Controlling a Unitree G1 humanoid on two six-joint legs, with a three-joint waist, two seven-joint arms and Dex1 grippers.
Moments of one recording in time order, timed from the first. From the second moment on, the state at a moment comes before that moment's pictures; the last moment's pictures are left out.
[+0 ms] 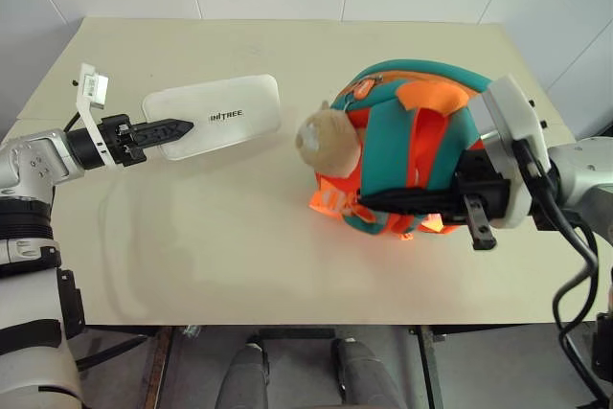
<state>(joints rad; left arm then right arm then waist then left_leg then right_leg) -0.93 0.88 0.18 0.63 -0.54 0.87 -1.17 -0.69 -0.93 -0.16 -0.60 1.10 1.02 0.99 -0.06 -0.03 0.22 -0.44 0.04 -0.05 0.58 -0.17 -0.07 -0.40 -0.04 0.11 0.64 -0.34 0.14</state>
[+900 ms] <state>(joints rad) -1.02 0.81 0.11 0.54 -0.55 0.54 -1.50 -0.59 -0.96 -0.05 -0.45 0.79 0.77 1.12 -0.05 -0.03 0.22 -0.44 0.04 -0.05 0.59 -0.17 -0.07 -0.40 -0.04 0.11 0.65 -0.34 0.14</state>
